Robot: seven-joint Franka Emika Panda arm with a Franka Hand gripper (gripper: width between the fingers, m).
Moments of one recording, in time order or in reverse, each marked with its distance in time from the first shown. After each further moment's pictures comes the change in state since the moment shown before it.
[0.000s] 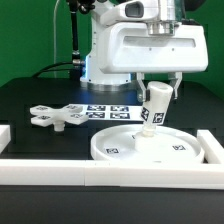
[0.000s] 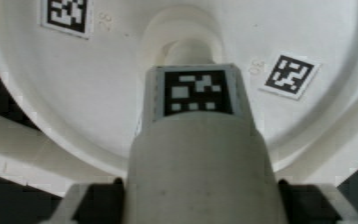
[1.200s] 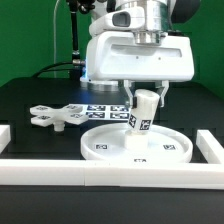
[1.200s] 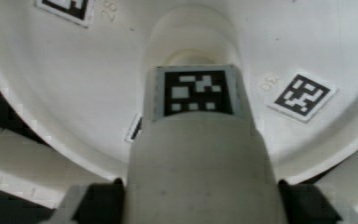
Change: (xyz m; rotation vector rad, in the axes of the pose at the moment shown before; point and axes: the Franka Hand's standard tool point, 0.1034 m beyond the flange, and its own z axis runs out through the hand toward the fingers) arm -0.025 0.016 0.010 -0.050 0.071 -0.019
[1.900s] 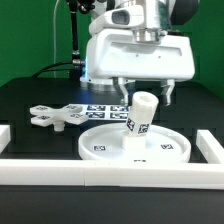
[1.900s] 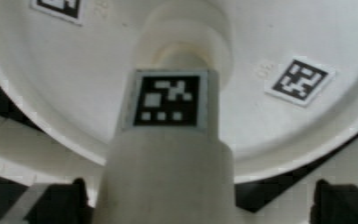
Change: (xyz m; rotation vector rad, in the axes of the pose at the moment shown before) arm 0.012 -0.009 -0.007 -0.002 0.023 -0.003
